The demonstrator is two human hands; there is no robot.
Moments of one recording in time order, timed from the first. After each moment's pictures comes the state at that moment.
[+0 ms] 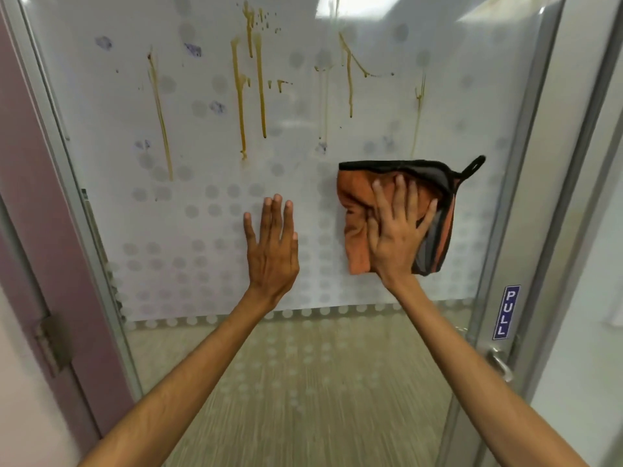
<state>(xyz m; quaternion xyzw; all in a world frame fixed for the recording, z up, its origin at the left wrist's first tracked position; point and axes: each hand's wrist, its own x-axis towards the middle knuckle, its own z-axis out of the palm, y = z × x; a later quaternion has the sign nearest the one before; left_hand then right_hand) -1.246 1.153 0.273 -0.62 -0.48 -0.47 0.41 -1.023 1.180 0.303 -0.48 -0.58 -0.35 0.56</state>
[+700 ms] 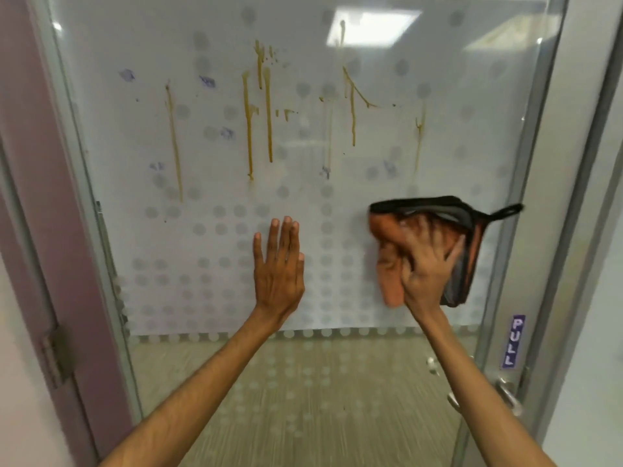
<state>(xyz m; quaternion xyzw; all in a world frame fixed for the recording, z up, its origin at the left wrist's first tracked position) -1.240 1.151 0.272 -0.63 -0.49 -0.46 0.39 -0.976 1.176 0.289 -0.41 -0.61 -0.32 0.59</state>
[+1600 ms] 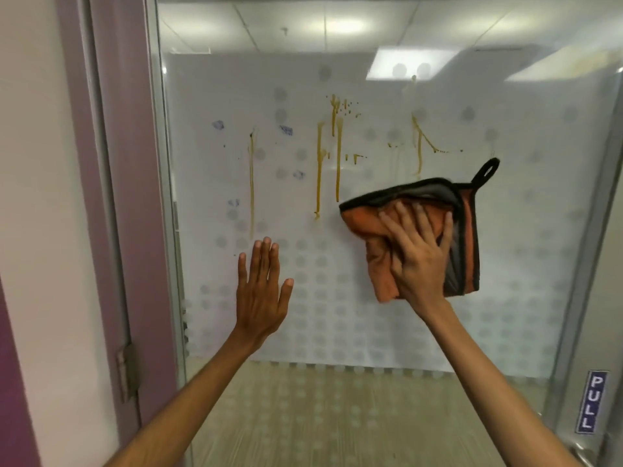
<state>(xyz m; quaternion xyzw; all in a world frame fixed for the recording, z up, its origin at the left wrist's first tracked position) -1.368 1.121 0.294 -0.61 -0.55 -0.43 0.39 -1.083 1.170 0.377 -0.31 -0.65 -0.38 0.59</state>
